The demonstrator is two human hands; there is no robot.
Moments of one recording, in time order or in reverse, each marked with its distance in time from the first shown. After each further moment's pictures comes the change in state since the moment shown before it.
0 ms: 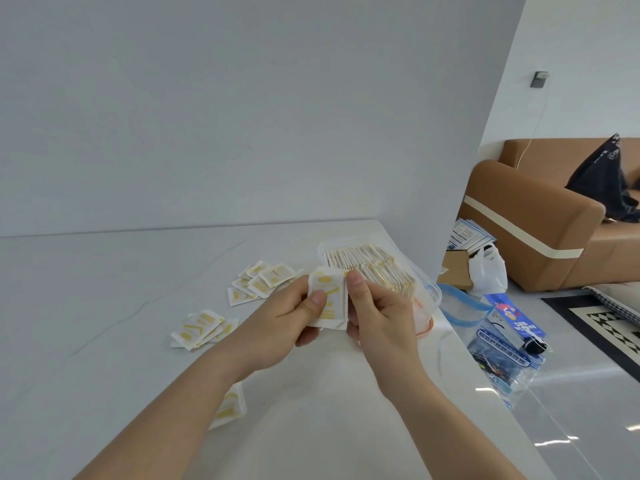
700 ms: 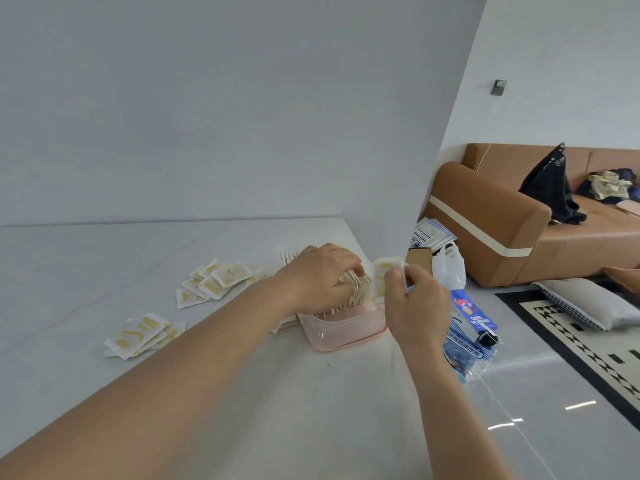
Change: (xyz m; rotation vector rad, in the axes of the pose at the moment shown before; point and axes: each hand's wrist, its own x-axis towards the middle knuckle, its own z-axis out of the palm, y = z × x) left_hand 0.130 0.007 0.054 0.896 -0.190 0.254; right_hand 0.061 0.030 -0.114 -0.890 0.560 -0.210
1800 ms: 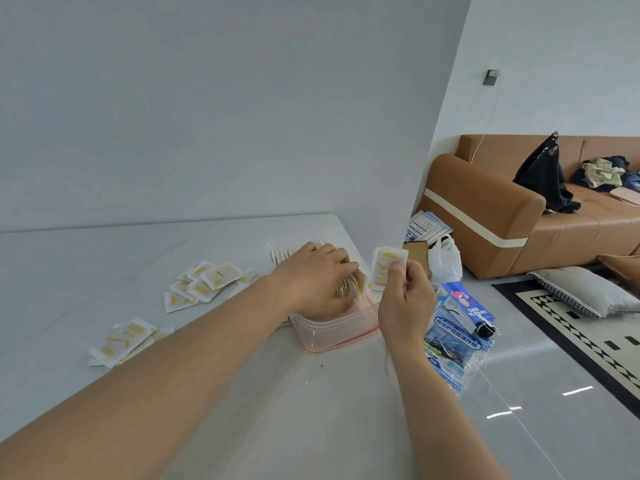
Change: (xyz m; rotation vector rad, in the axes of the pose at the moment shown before) left_hand 0.022 -0.009 0.021 0.409 -0.039 0.092; right_hand -0.001 0.007 0.019 0.364 0.119 0.144
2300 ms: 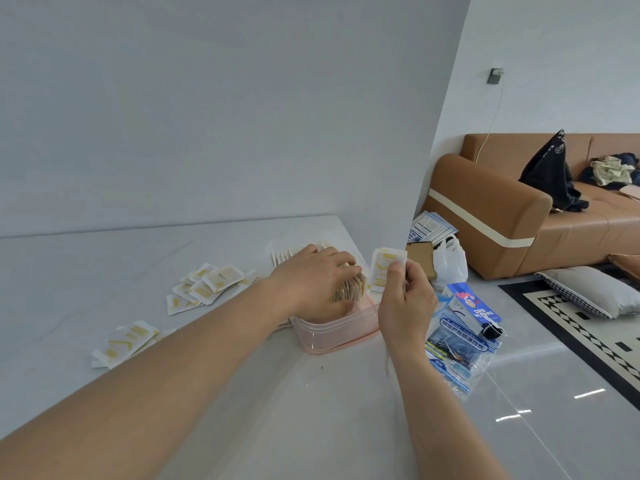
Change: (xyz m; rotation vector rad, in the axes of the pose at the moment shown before) left_hand -0.005 0.003 -0.007 -0.005 -0.005 0.041; right_hand 0.000 -0.002 0.000 0.040 -0.016 0.026
